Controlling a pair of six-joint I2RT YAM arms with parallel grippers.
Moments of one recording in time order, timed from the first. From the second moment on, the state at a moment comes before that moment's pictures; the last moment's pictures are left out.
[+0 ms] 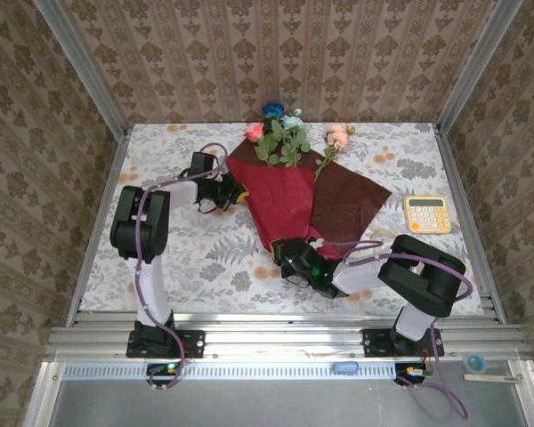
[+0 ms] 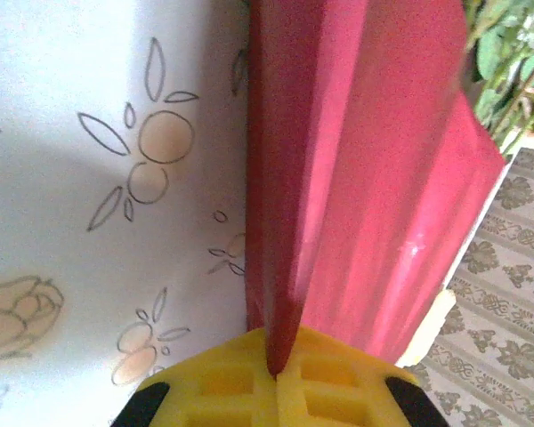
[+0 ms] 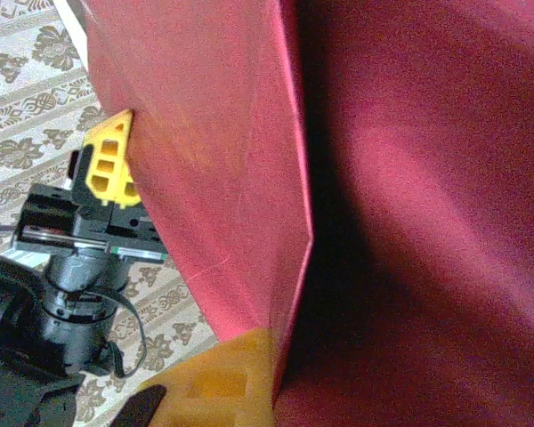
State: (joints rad) left arm -0.27 2.07 1.28 -0.17 0.66 -0.99; right arm 0.96 1.68 0.57 0.57 0.30 2.09
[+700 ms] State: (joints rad) left arm -0.18 2.18 1.48 -0.25 0.62 -0.93; right arm 0.97 1.65 0.60 0.36 0.20 2.09
